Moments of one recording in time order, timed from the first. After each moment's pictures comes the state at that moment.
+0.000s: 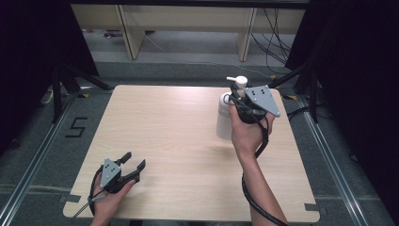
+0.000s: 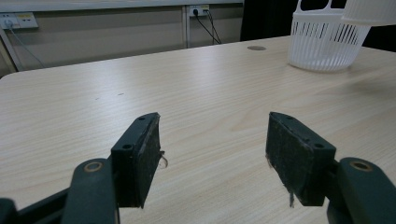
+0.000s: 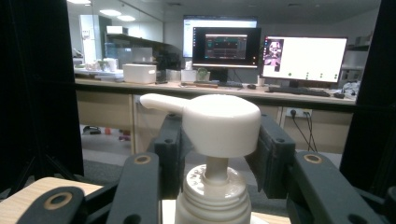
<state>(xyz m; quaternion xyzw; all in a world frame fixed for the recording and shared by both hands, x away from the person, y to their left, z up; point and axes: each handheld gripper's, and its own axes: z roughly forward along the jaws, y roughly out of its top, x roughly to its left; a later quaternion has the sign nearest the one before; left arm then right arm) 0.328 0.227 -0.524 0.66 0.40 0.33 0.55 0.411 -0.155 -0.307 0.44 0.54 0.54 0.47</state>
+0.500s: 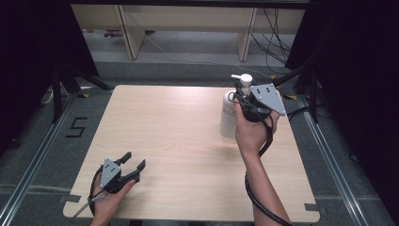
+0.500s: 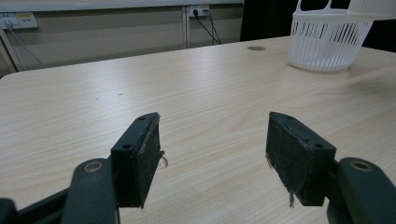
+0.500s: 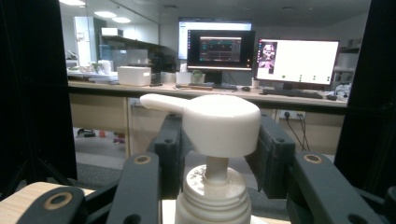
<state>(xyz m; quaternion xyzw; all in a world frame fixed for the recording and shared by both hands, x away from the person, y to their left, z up) 0.327 0.228 -0.523 0.66 0.40 0.33 0.54 0.411 -0.163 -0.301 0.44 0.53 0.54 0.47</state>
